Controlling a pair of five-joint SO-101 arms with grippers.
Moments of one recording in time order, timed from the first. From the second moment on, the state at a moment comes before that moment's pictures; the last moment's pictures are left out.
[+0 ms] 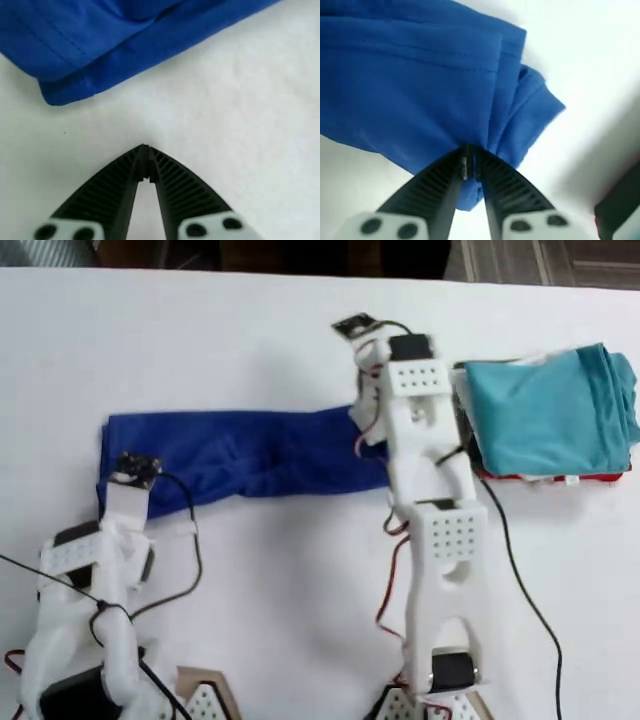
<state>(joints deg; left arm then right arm) -29.8 -25.8 66.1 48.5 -31.2 -10.0 50.9 -54.8 100.0 24.7</state>
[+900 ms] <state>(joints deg) -28.6 -26.5 60.6 55.7 -26.5 -9.2 3.4 -5.3 92.6 26.5</state>
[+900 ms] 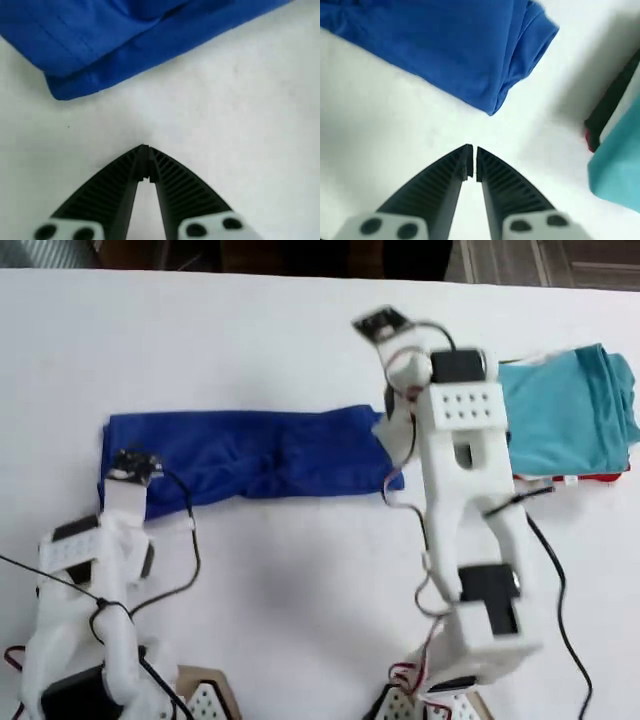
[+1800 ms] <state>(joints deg) -27.3 -6.2 40.7 49.0 -14.5 2.4 -19.8 56.0 59.8 26.5</state>
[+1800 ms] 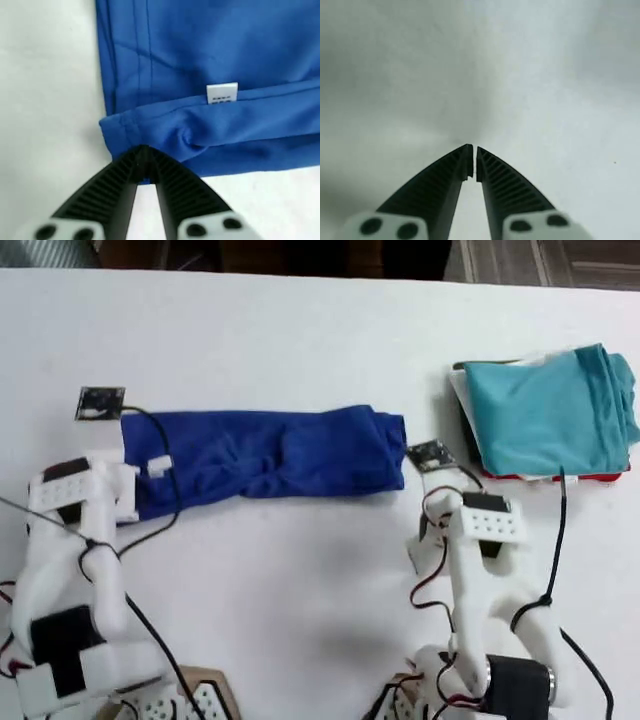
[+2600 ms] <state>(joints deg) -24.7 -3.6 17.6 66.8 -14.4 2.5 -21.1 64.4 47.9 26.5</state>
